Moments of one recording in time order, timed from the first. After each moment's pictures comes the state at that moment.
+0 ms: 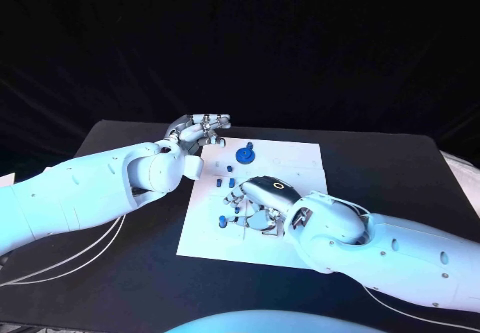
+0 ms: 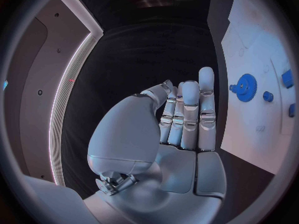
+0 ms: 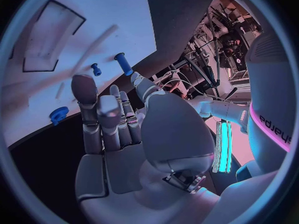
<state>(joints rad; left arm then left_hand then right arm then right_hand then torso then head) 1.18 -0.78 0.00 1.40 0.08 -0.30 0.35 1.36 -0.07 0.42 0.02 0.06 1.02 0.17 0.15 0.07 1.05 0.11 0.31 0.13 1.18 0.02 1.08 0.55 0.17 1.22 0.12 0.44 1.03 1.02 -0.68 -0.01 1.78 -1.63 -0.35 -0.22 1.32 -0.10 0.27 0.01 0.16 0.98 0.17 0.07 0.08 1.04 0.11 0.18 0.07 1.45 0.02 1.09 0.92 0.15 1.28 0.11 1.01 0.61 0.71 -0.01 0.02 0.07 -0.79</state>
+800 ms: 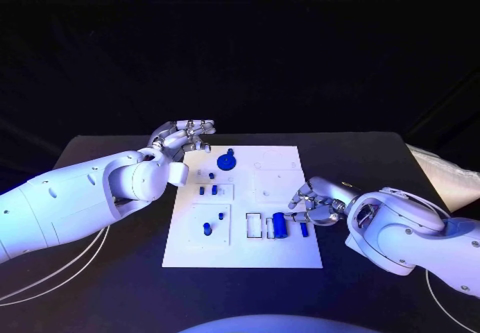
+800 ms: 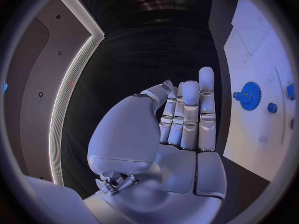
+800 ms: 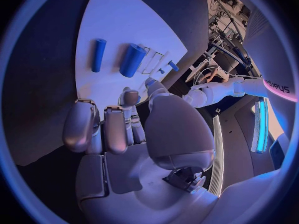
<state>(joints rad) 1.18 -0.79 0.00 1.41 0.08 -0.29 0.34 1.36 -0.07 0.42 0.01 0.06 1.01 0.18 0.15 0.07 1.04 0.11 0.32 0.13 1.18 0.02 1.08 0.55 0.17 1.22 0.12 0.43 1.02 1.07 -1.04 -0.03 1.92 -1.39 -0.30 -0.43 1.23 -0.08 0.04 0.22 0.35 1.02 0.11 0.19 0.11 1.24 0.03 0.98 0.83 1.47 -0.05 1.36 1.23 0.10 1.41 0.05 1.31 1.05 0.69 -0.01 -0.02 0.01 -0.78</state>
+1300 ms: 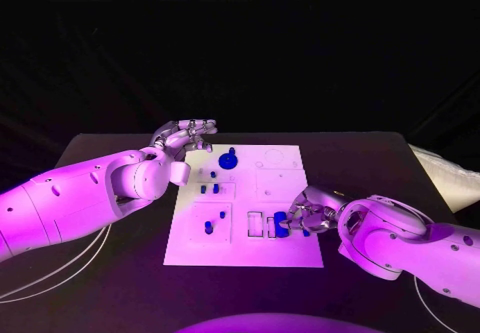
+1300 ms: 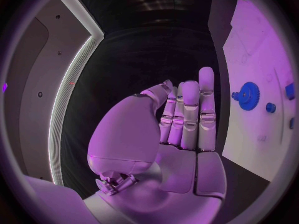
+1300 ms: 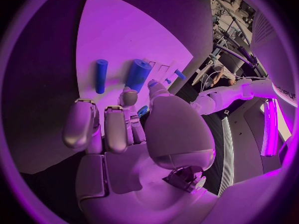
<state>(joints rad) 1.18 -0.80 -0.01 1.41 0.08 -0.29 0.34 1.36 -0.07 0.42 0.02 0.06 1.01 0.18 0.15 0.07 1.04 0.11 0.32 0.13 1.18 0.02 1.08 0.55 0.17 1.22 0.12 0.43 1.02 1.03 -0.98 -0.03 1.88 -1.38 -0.27 -0.53 1.22 -0.07 -0.02 0.28 0.36 1.00 0.11 0.22 0.12 1.22 0.03 0.98 0.86 1.47 -0.05 1.36 1.21 0.10 1.41 0.06 1.31 1.04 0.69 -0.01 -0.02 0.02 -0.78</state>
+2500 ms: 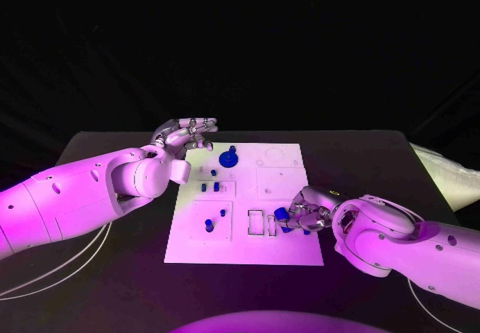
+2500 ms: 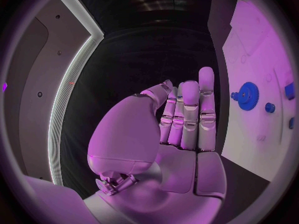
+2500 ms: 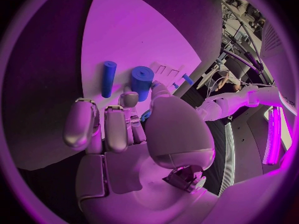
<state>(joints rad) 1.18 -0.80 -0.01 1.41 0.08 -0.29 0.34 1.36 -0.07 0.42 0.02 0.06 1.01 0.18 0.15 0.07 1.04 0.11 0.32 0.13 1.18 0.02 1.08 0.55 0.17 1.22 0.12 0.43 1.02 1.01 -0.93 -0.03 1.83 -1.45 -0.27 -0.57 1.26 -0.05 -0.07 0.28 0.40 1.00 0.11 0.29 0.14 1.23 0.02 1.01 0.91 1.47 -0.05 1.36 1.21 0.11 1.40 0.06 1.31 1.04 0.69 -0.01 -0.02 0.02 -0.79</state>
